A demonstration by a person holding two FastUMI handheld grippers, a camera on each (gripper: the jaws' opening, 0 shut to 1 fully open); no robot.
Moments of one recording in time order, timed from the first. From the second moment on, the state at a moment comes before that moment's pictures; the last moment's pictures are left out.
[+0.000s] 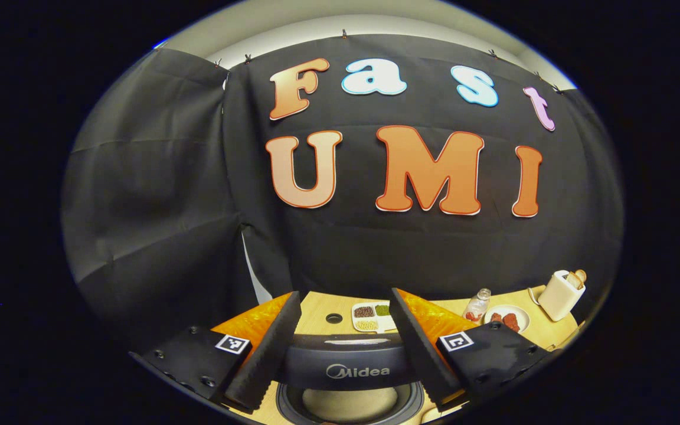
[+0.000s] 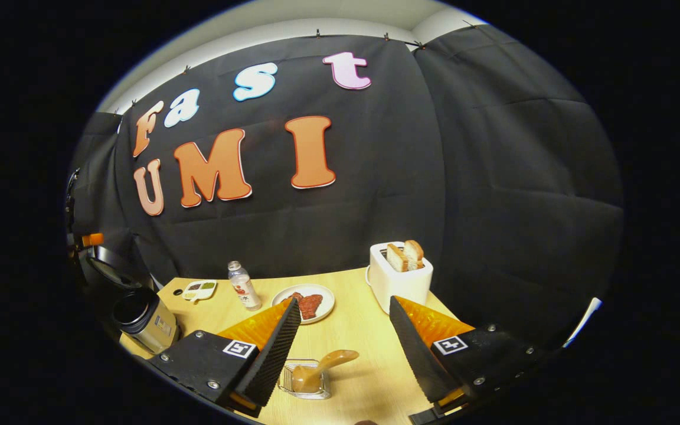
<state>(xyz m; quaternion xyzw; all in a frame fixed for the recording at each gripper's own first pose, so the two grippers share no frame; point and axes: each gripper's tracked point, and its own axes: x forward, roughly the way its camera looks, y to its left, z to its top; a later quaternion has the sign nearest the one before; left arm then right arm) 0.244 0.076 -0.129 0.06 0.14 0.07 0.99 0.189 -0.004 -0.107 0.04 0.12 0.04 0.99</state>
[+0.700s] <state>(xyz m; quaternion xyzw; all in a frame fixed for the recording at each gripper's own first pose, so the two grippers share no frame) 0.172 0.084 -0.251 0.08 0.14 0.09 0.98 0.188 0.008 -0.128 0.05 0.14 0.07 0.99</state>
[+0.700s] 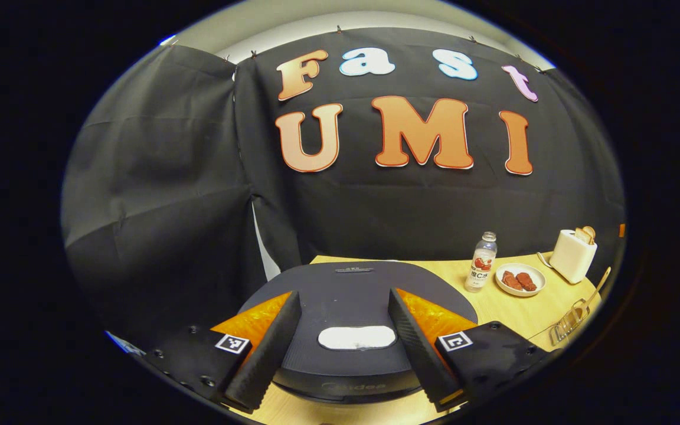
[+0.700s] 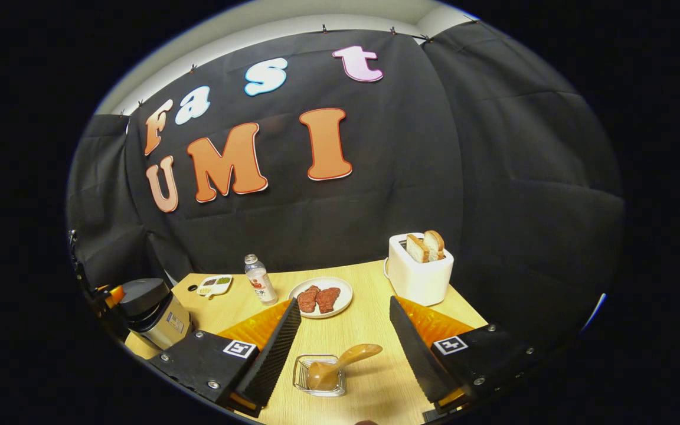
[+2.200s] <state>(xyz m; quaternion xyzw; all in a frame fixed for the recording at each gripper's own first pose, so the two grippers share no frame) 0.158 -0.012 0.003 0.10 0.07 0.04 0.99 0.181 -0.016 0.015 -0.01 0.05 0.06 1.00</state>
